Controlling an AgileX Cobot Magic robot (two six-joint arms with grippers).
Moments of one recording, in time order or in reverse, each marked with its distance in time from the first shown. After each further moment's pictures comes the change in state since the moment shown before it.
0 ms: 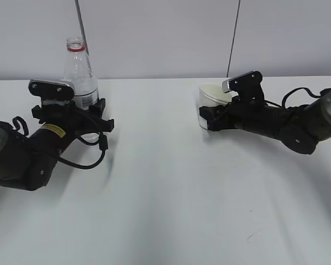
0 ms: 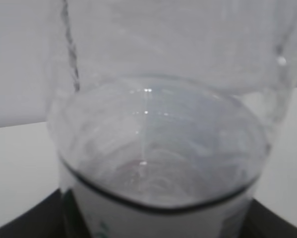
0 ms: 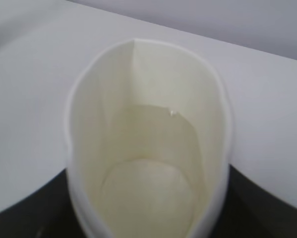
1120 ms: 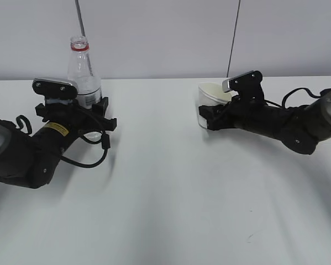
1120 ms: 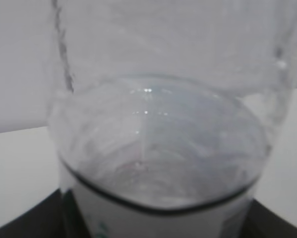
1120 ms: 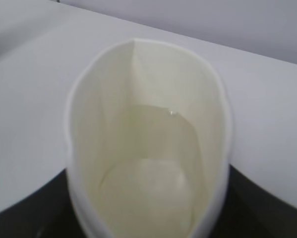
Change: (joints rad) left arm 0.001 0.016 -0.029 0.021 0.004 0.001; right arm 0.000 0.001 0.000 0.000 -0.017 0.000
